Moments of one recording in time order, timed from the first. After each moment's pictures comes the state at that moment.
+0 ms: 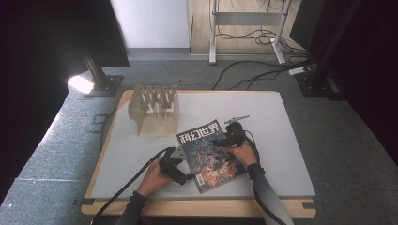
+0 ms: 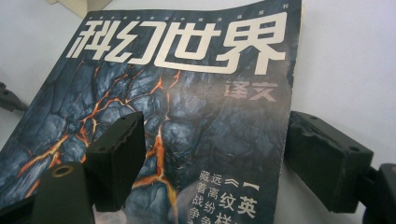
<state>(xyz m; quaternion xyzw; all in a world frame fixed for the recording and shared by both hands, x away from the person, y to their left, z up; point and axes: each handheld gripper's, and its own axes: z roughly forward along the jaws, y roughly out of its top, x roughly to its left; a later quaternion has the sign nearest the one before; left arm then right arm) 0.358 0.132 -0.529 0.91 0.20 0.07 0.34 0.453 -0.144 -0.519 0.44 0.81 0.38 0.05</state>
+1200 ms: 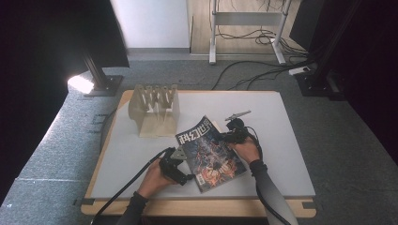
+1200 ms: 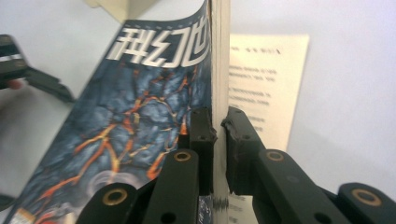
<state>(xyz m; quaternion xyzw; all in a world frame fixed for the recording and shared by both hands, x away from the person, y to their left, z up) 0.355 0.130 -0.529 0.91 0.21 0.07 0.34 0.445 -0.147 -0.486 0.40 0.83 0.38 0.04</state>
